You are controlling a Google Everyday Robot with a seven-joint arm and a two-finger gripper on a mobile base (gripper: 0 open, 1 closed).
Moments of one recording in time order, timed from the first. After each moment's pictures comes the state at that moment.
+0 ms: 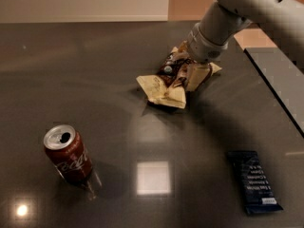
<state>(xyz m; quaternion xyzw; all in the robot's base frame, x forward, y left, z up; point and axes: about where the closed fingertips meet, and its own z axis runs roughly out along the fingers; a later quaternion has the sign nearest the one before) 0.621 -0.098 0.869 -0.78 0.59 0.02 0.21</state>
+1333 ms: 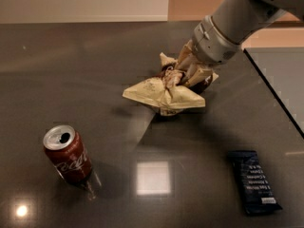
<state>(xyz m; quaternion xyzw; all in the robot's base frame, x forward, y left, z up) 0.541 -0.079 0.920 -0.82 0.51 0.06 0.26</state>
